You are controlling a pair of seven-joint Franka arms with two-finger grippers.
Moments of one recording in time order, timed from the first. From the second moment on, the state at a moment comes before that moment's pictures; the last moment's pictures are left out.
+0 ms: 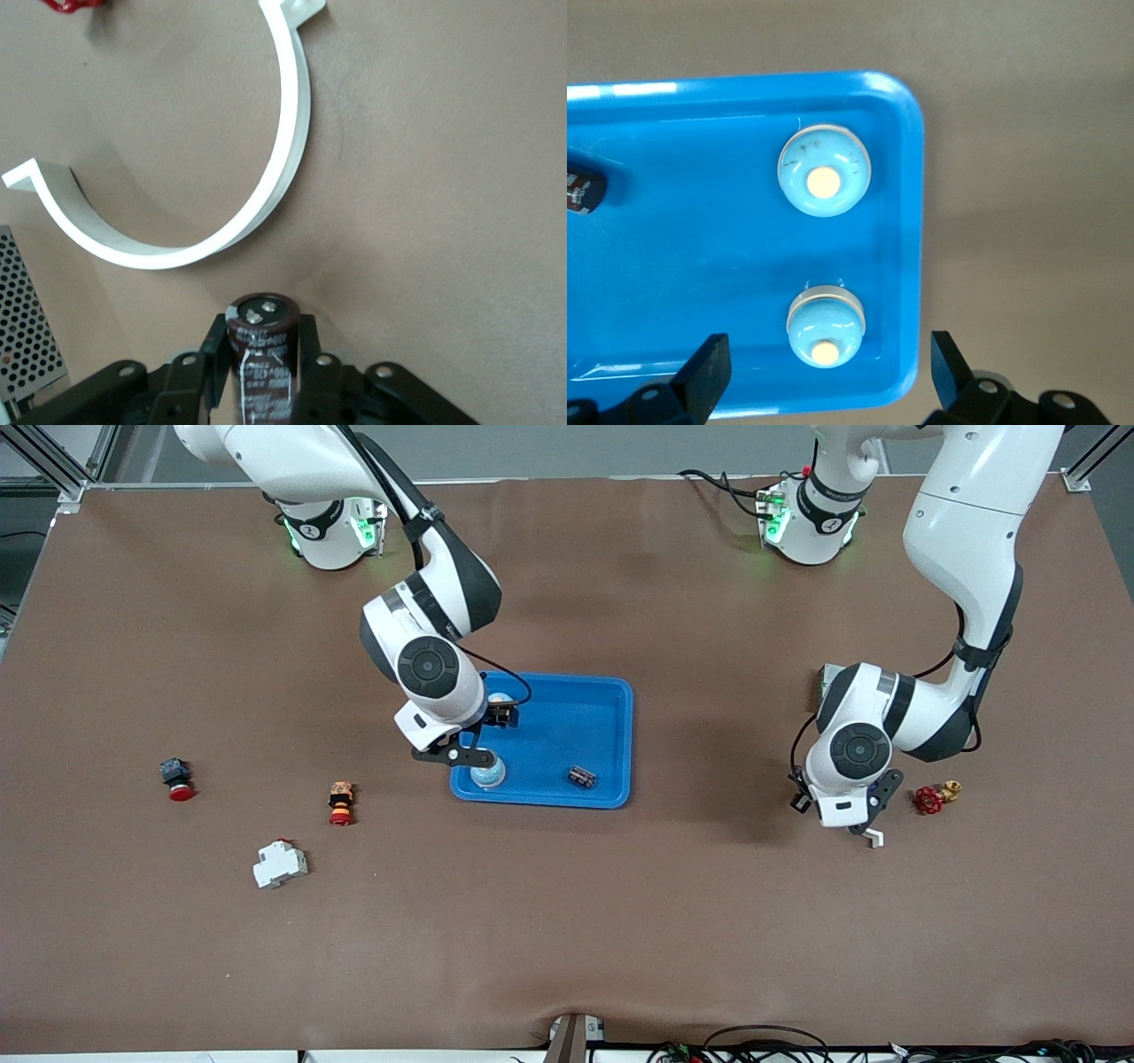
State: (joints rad) left arm -0.06 0.56 -0.16 -1.88 0.34 2.24 -1.33; right arm 0.54 0.48 0.08 -1.74 0.08 2.04 0.69
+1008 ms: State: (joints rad) left arm -0.21 0.58 -0.31 -1.74 0.34 2.24 -1.62; right arm 0.60 0.49 0.08 -1.94 0.11 2.31 0.76
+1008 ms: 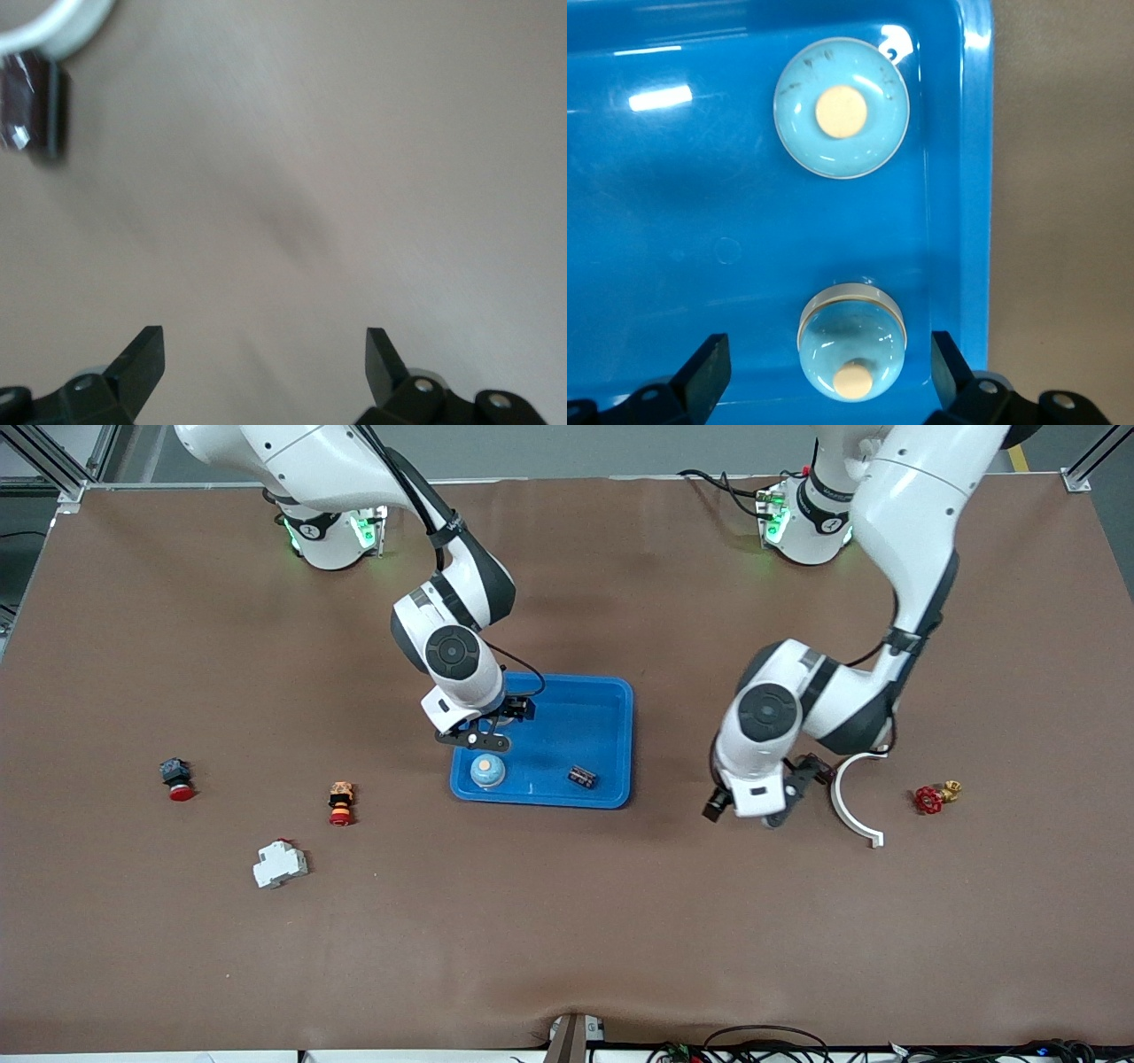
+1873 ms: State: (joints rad) left arm -0.46 0.79 -0.31 -1.49 0.34 2.36 -2.04; right arm 0.60 0.49 0.08 -1.98 0.11 2.35 0.76
